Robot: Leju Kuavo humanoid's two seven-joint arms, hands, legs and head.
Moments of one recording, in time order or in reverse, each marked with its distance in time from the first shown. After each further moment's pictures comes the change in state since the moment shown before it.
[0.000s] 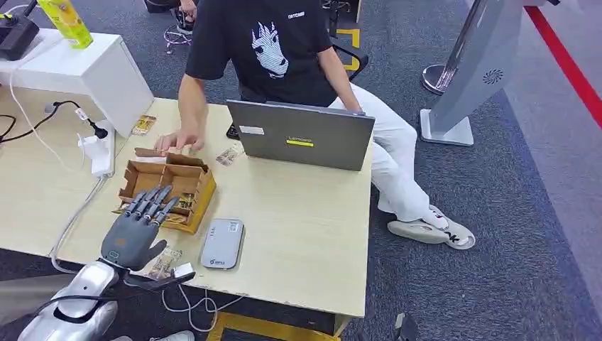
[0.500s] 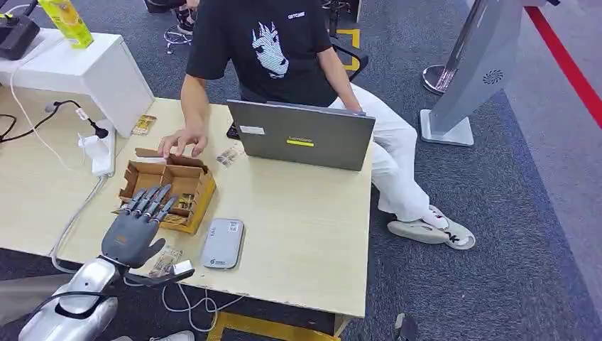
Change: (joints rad) left arm -0.035 -0.009 0.000 0.050 -0.016 0.000 0.000; right arm 0.000 0.000 0.002 0.000 0.000 0.000 0.001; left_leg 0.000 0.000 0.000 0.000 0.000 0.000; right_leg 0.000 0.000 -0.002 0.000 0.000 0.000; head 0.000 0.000
